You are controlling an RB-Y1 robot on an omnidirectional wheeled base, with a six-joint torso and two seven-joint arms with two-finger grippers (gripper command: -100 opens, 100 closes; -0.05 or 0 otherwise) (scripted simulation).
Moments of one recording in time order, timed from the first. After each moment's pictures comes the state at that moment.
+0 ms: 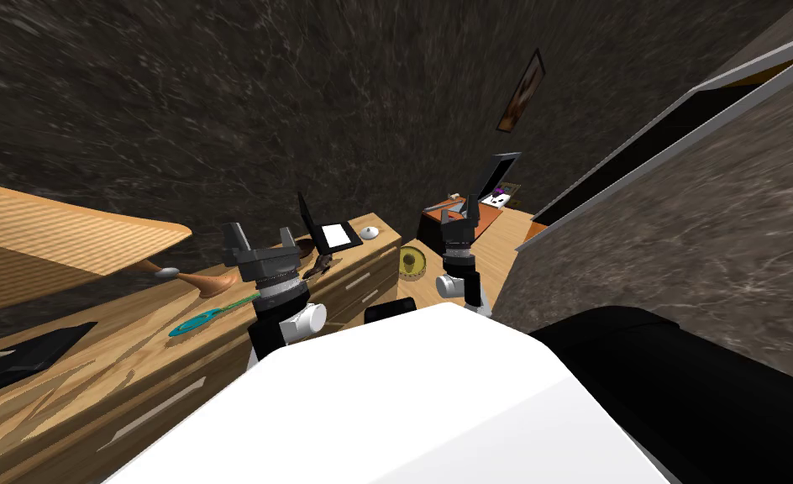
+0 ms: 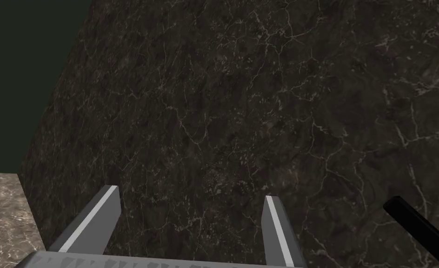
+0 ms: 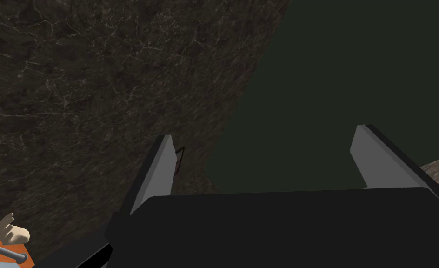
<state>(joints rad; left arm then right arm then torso) 0.46 0.02 -0.05 -2.31 0.07 -0.48 0.16 0.47 0.01 0.01 -2.38 -0.01 -0.41 -0.08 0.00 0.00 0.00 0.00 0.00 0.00</state>
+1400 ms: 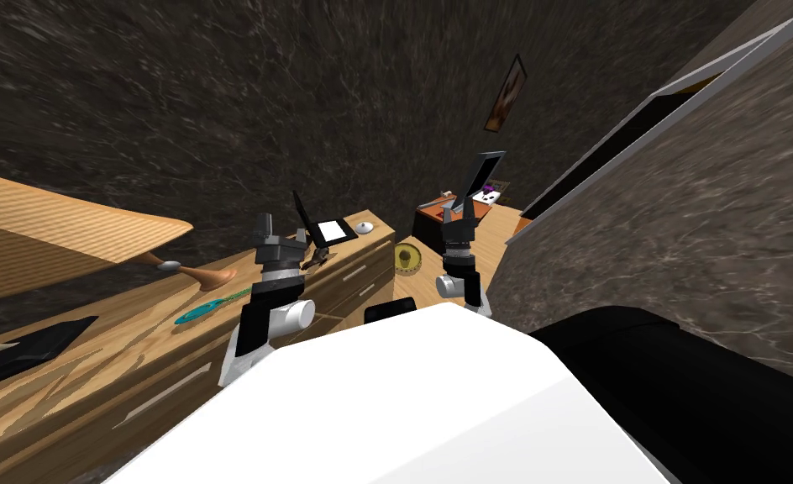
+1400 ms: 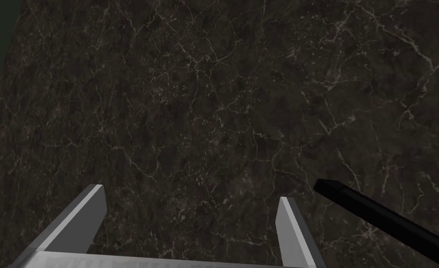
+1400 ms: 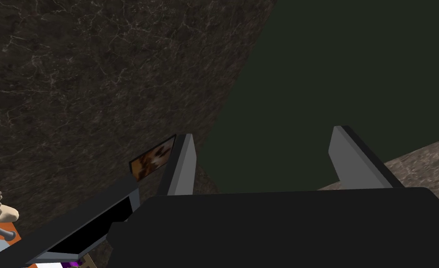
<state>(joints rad) 0.37 0.15 0.01 -2.35 0.05 -0.13 0.12 0.47 0.01 0.01 -2.38 -0.01 -0.41 -0.08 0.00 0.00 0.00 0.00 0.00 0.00</state>
